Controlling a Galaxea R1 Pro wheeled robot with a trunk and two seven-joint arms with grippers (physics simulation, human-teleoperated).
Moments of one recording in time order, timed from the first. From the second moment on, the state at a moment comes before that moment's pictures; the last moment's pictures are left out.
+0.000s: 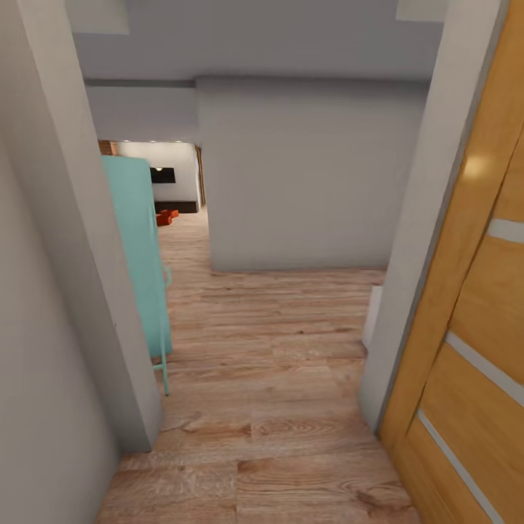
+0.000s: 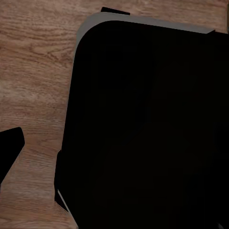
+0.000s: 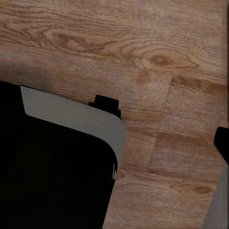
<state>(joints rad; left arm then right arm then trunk) 0.00 0.01 0.01 -0.03 0.20 -0.03 0.01 -0.18 -0.05 0.43 0.03 -0.17 -0.10 0.06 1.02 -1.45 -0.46</state>
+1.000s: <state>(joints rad) 0.00 -0.03 0.01 -0.03 0.19 -0.03 0.01 -0.18 -0.05 0.43 0.03 -0.17 -0.10 0.06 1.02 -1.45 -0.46</state>
